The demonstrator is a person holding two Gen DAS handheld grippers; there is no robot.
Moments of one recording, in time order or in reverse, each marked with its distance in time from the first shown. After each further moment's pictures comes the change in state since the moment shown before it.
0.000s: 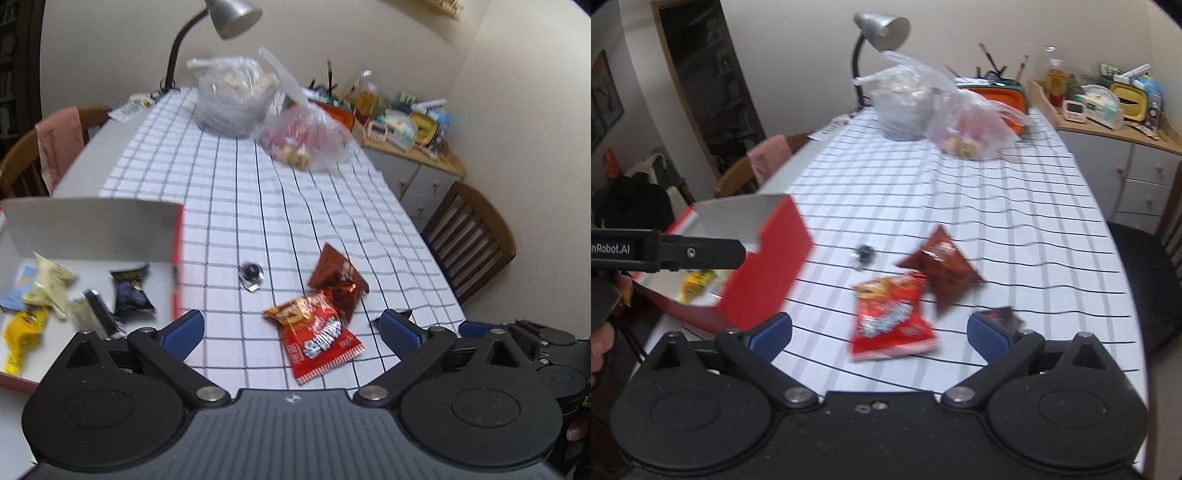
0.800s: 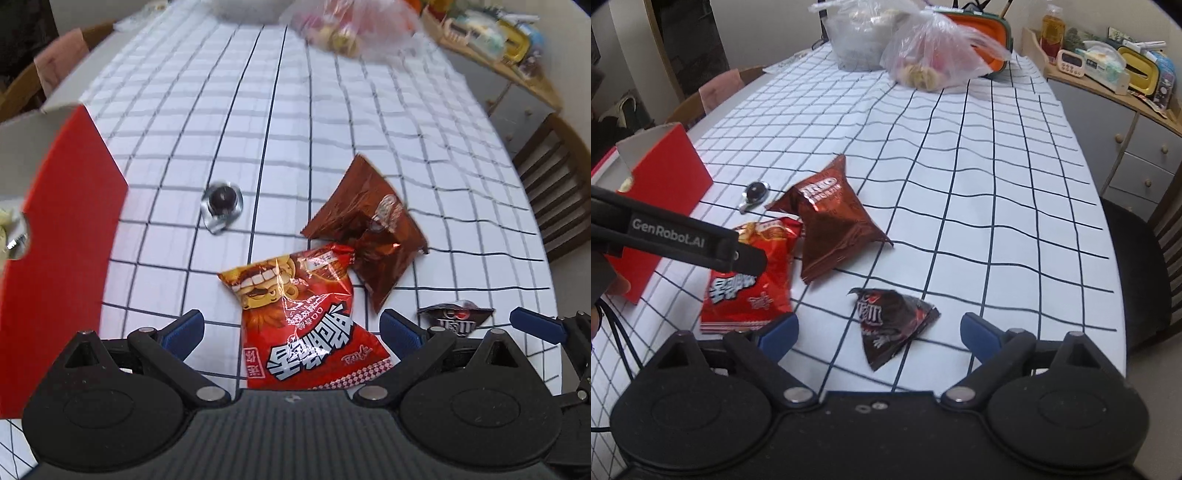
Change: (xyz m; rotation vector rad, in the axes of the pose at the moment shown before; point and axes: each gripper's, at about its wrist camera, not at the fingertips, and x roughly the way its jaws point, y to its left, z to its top) left arm 0.180 -0.055 0.002 -0.090 0.315 0.266; right arm 0.106 -0.091 -0.001 -0.075 0.186 -0.037
